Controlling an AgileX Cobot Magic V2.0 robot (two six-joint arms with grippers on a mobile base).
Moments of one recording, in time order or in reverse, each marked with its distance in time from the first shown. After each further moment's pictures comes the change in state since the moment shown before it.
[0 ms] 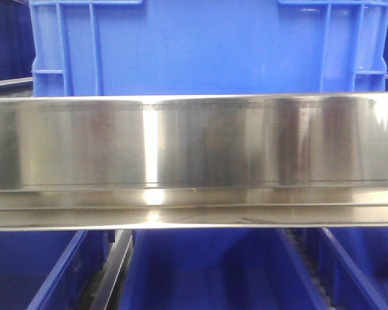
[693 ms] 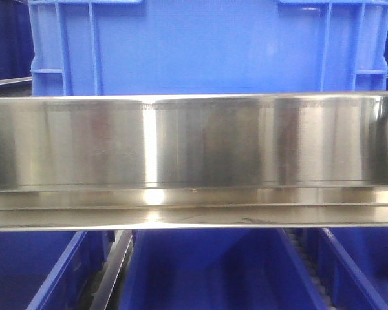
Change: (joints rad) left arm -0.222 0.796 -0.805 0.042 0.440 -0.142; right arm 0.253 0.795 -0.753 -0.147 0.509 0.011
